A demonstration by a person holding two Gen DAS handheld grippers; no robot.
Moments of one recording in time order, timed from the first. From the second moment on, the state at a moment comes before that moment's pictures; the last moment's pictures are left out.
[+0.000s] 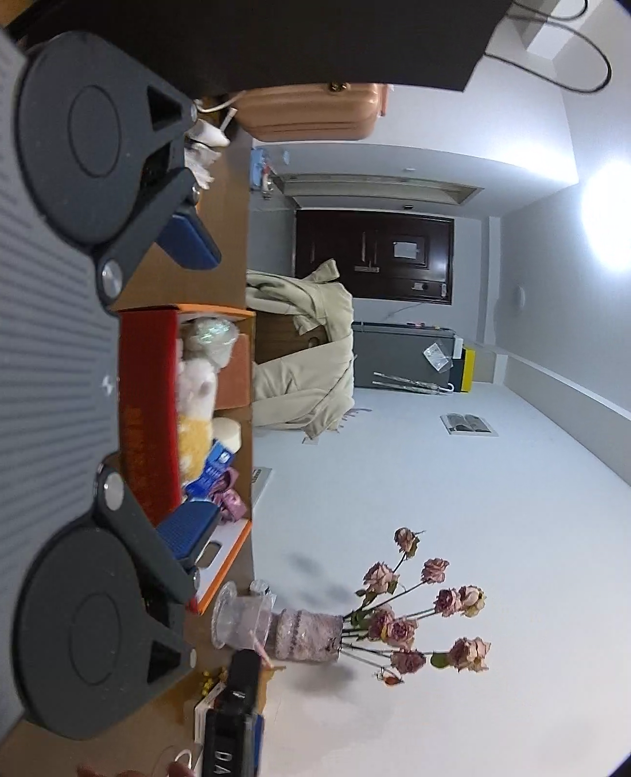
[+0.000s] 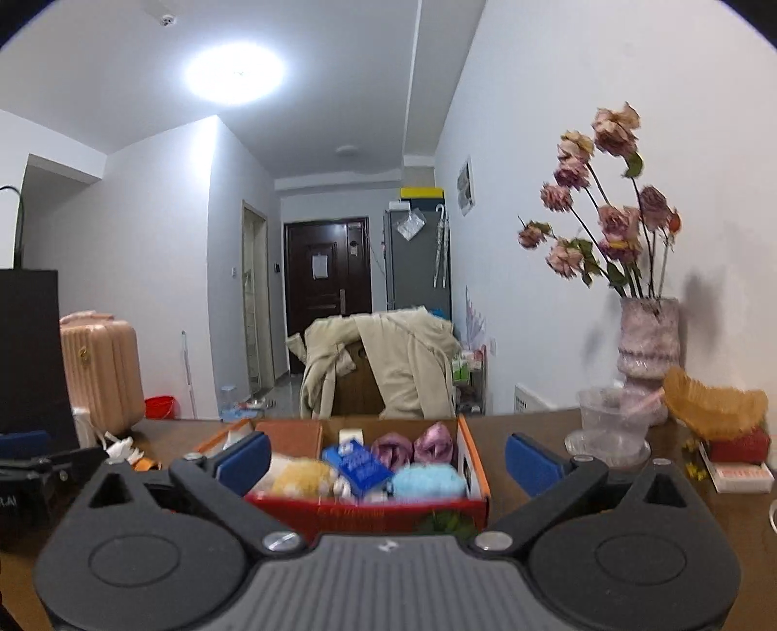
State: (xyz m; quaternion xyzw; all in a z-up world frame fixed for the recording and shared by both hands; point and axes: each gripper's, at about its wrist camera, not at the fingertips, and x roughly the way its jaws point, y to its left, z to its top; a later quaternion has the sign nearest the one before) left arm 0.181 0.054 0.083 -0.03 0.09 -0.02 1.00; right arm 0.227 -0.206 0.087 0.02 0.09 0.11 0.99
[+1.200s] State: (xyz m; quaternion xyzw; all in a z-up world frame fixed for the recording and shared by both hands) left arm 0.029 0.031 0.017 -0.02 0.08 -0.02 1.00; right arm 0.060 -0.195 -0.002 0.01 0.09 0.10 0.99
